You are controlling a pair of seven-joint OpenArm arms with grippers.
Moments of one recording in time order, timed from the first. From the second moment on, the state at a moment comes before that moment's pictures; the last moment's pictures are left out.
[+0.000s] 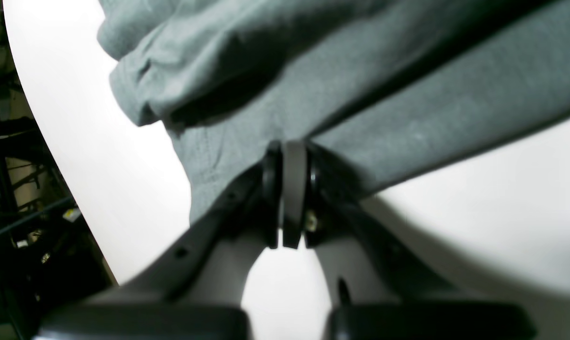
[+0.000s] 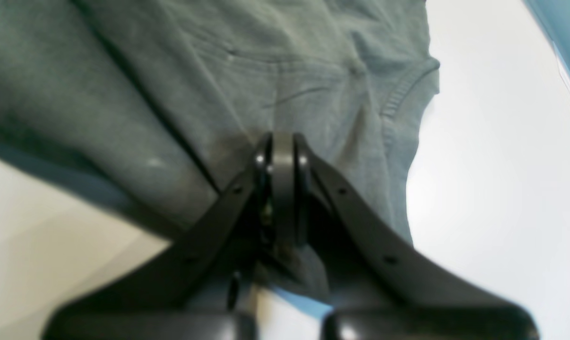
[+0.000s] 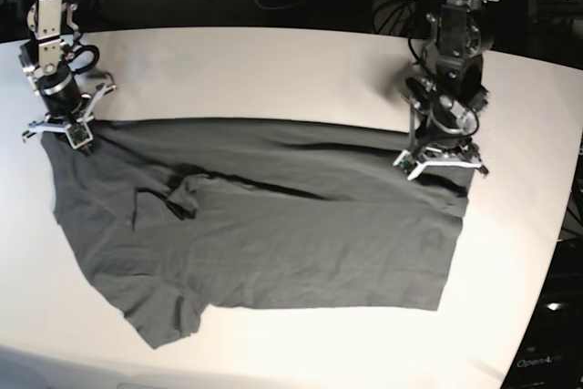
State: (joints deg) left arm 8.6 -8.1 -1.4 87.6 34.8 -33.7 34.3; right arm -14.7 23.4 12.9 66.5 -22.8 19.4 11.9
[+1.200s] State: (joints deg) left arm 23.0 -8.1 -1.7 98.2 36.1 -32.6 36.4; right arm -27.8 22.9 14.9 73.0 -22.0 16.8 14.9
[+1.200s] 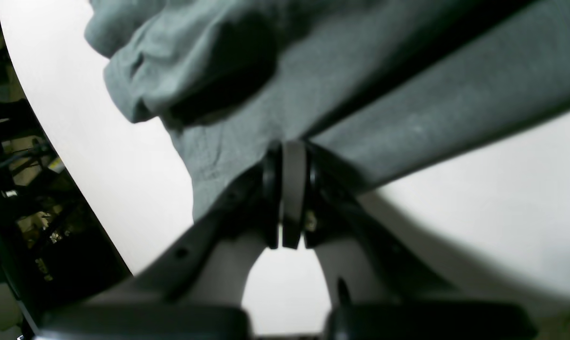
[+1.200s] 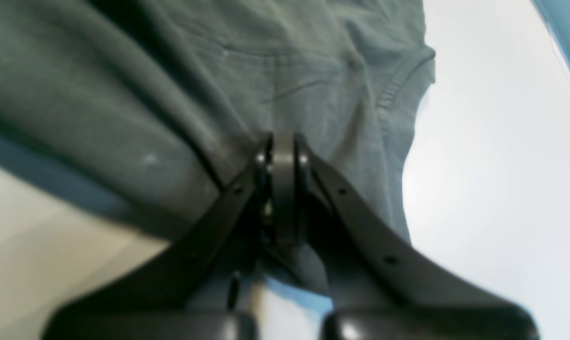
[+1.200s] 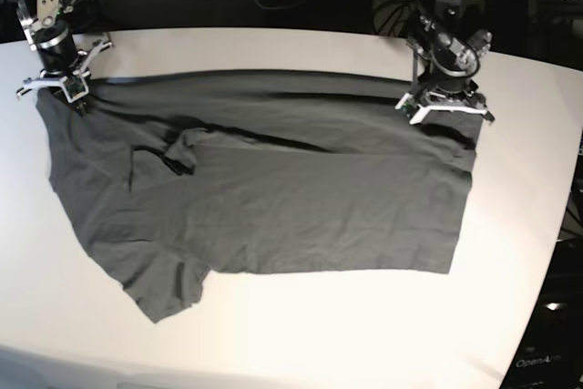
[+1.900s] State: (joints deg) left arm 22.9 -7.8 -5.3 98.4 33.5 -34.4 35.1; right arm -33.6 19.6 20.2 77.9 -22.2 18.6 13.3
